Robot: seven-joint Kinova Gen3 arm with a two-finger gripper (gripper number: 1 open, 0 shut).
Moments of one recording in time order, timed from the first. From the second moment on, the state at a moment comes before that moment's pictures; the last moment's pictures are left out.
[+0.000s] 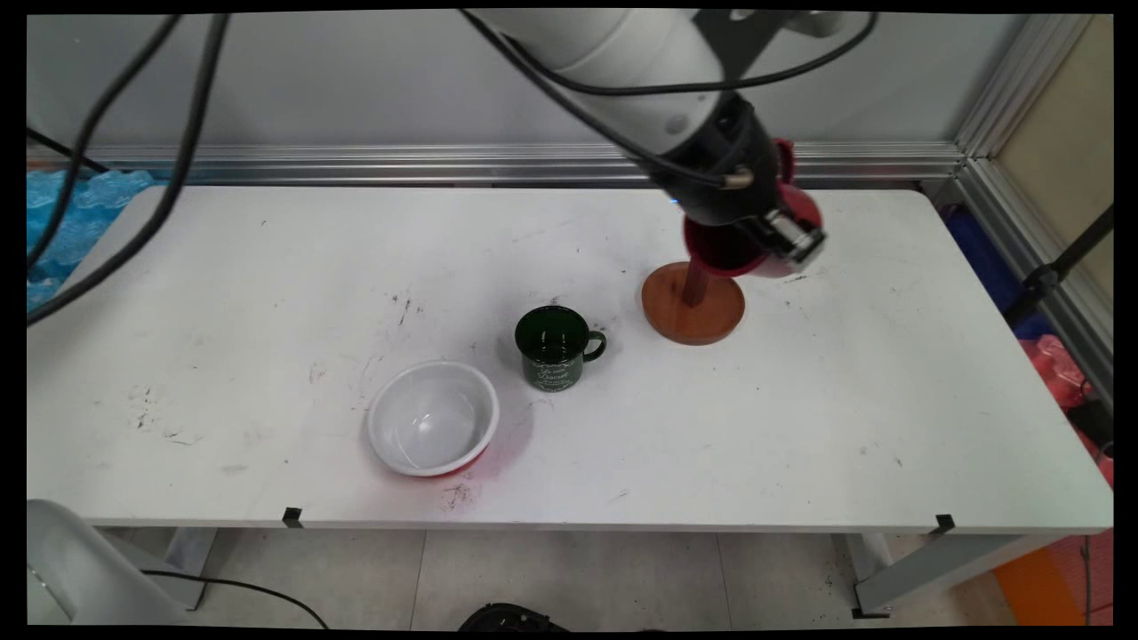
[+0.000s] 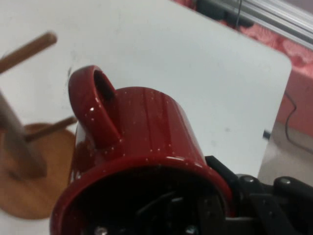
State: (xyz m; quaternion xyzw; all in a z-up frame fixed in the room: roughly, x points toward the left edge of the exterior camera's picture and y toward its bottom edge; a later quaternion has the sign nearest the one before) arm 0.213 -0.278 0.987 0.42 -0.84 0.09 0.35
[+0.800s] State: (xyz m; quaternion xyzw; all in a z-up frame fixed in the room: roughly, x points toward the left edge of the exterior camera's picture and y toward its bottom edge) arm 0.306 -0.256 1.000 0.34 -0.90 0.09 0.26
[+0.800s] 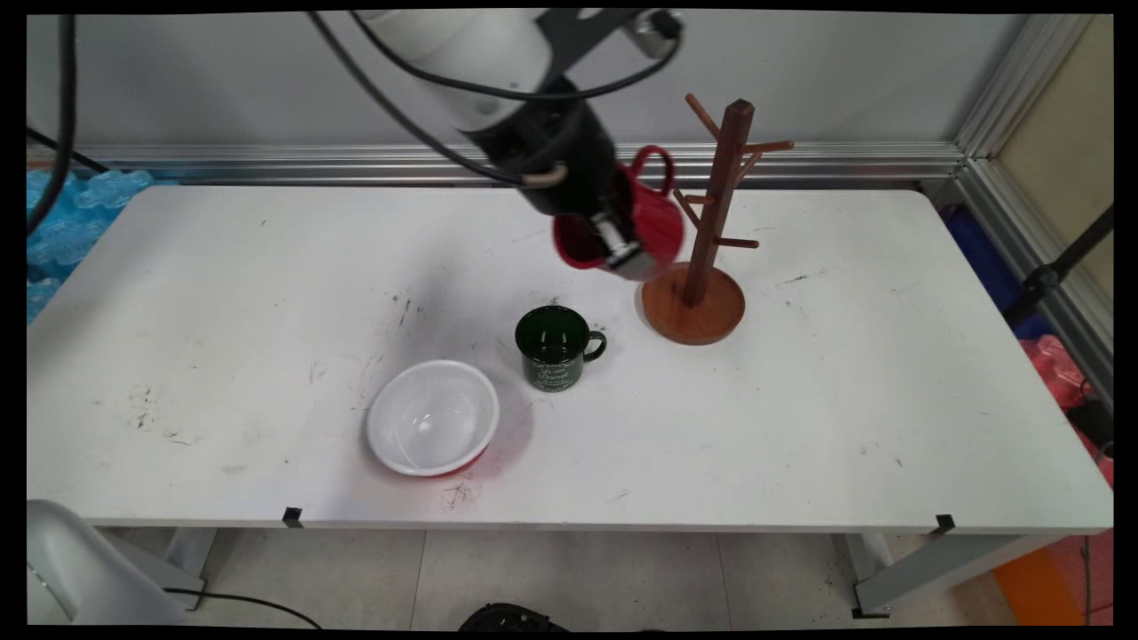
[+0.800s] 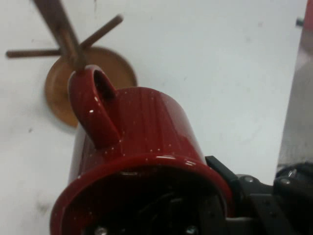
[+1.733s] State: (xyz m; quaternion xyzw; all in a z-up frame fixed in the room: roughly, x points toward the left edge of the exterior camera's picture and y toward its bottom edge) arm 0.417 -0.301 0.980 0.25 -0.95 0.10 0.14
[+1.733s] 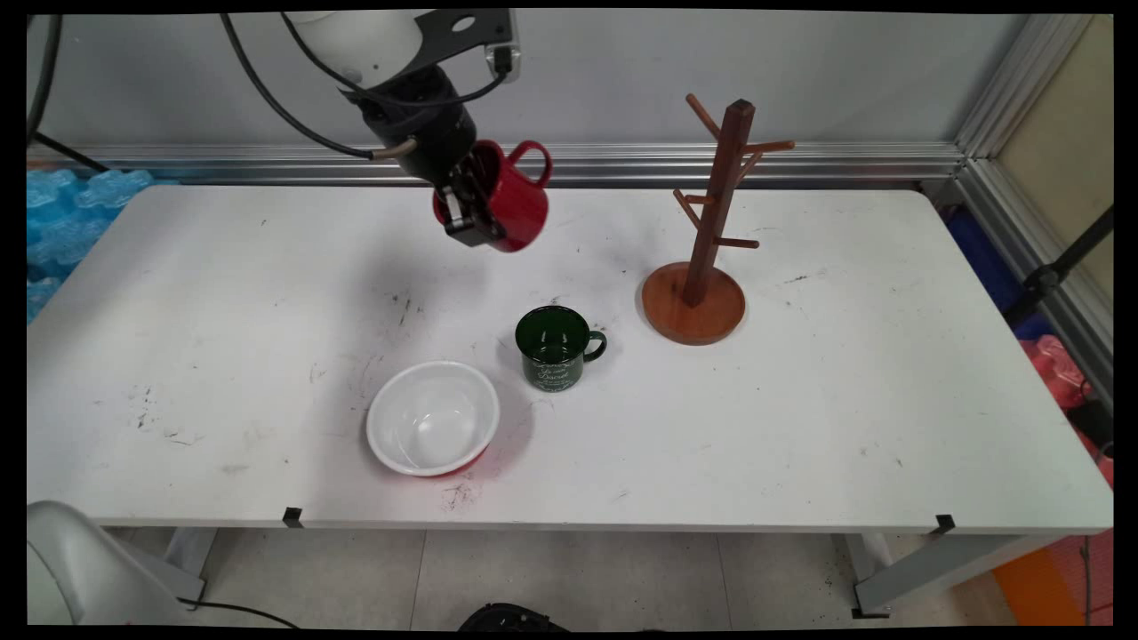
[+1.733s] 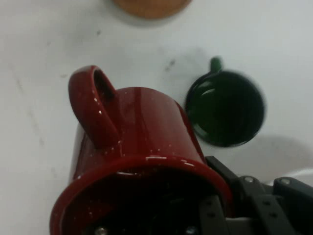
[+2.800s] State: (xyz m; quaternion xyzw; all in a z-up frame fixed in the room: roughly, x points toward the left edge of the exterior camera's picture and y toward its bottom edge) arm 0.415 -0.395 0.896 0.23 -0.97 0.08 0.05
